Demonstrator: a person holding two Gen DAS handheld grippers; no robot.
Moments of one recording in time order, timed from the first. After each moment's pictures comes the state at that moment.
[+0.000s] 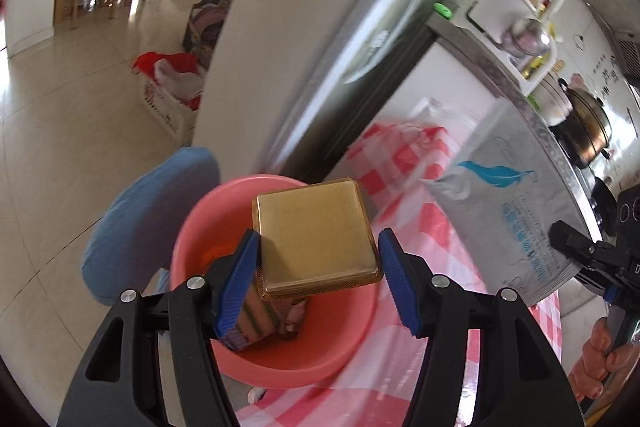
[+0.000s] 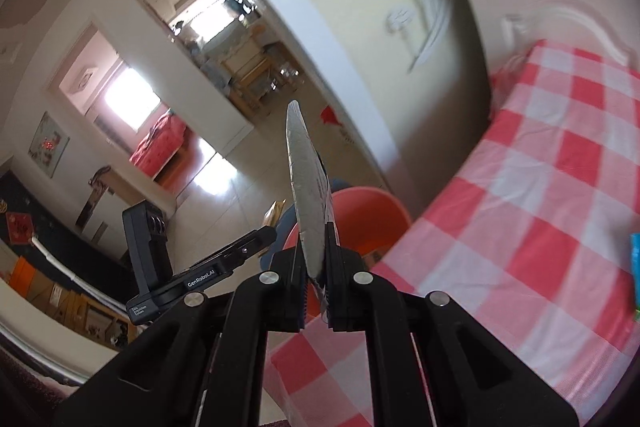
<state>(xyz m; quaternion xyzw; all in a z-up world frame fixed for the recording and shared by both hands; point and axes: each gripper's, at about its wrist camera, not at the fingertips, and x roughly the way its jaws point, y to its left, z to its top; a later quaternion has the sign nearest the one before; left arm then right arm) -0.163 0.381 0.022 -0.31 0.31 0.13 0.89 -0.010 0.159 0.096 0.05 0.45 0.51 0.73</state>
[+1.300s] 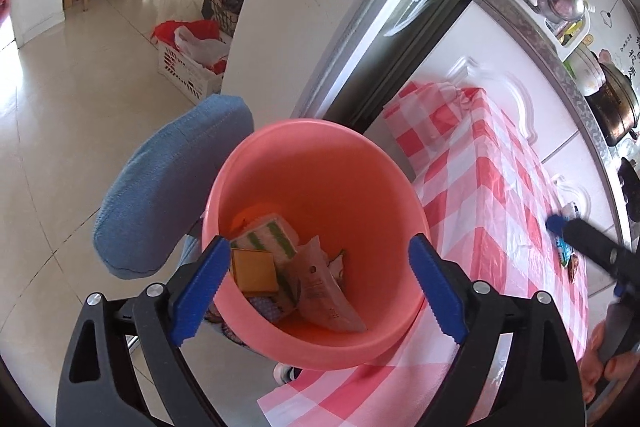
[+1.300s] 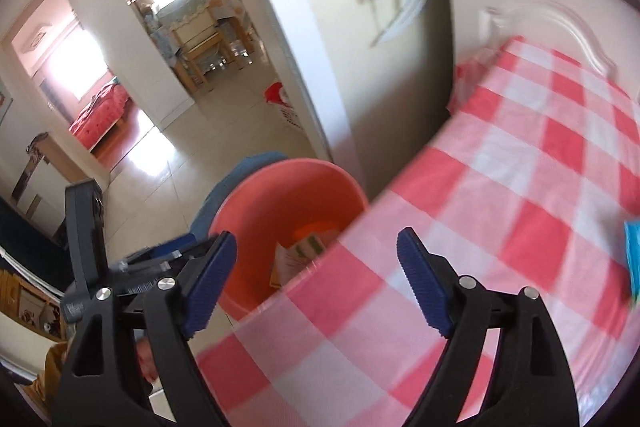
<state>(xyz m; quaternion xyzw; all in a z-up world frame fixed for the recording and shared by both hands) -0.165 0.386 -0.024 -0.30 0.38 0.15 0.86 -0.040 0.170 0.049 -0.04 0.44 0.43 0.79</state>
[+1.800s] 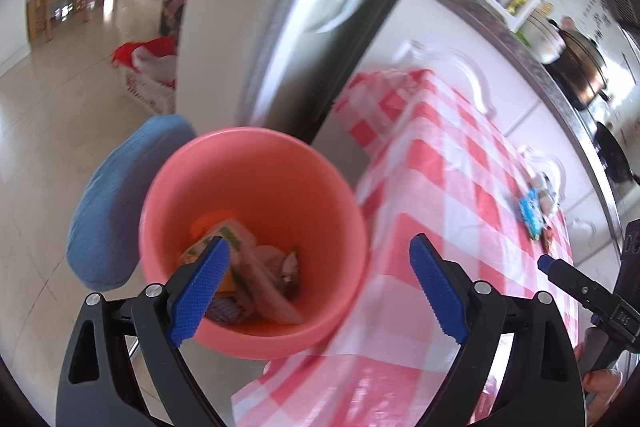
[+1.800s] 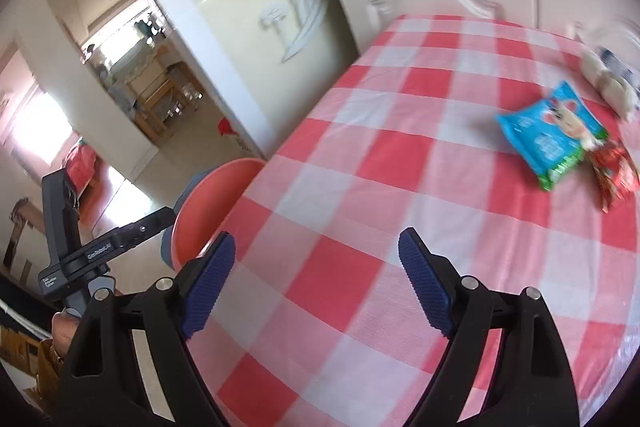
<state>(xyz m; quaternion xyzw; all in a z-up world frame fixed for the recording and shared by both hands) -0.146 0.336 0.010 -0.26 0.38 0.08 0.88 -0.048 0.049 0.042 0.04 0.44 0.33 0.83</state>
